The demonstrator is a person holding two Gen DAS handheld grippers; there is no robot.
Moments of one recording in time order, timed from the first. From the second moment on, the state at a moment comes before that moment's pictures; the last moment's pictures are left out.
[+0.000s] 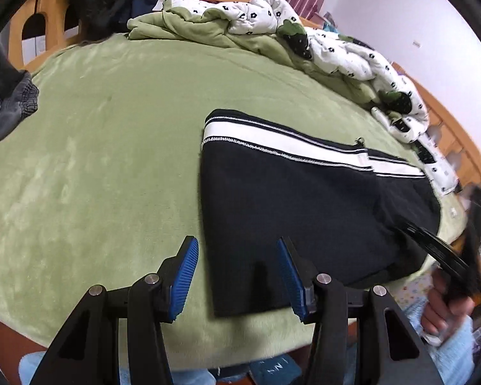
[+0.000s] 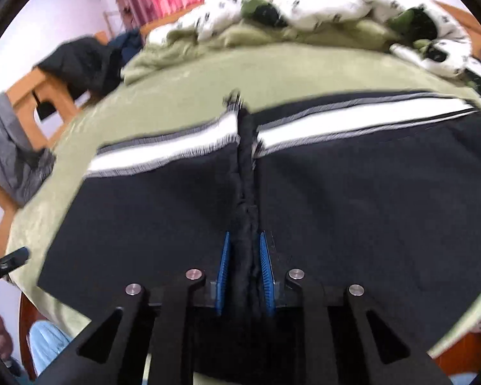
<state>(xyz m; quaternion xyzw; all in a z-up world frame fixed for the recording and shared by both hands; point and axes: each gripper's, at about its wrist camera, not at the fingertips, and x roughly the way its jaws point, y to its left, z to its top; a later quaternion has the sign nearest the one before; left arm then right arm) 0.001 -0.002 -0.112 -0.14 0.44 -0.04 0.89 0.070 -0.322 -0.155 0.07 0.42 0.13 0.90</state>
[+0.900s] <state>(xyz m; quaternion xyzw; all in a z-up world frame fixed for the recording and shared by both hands) 0.012 0.036 -0.095 -0.16 0.44 0.02 0.88 -0.004 -0.459 -0.098 0.09 0.38 -0.02 0.92</state>
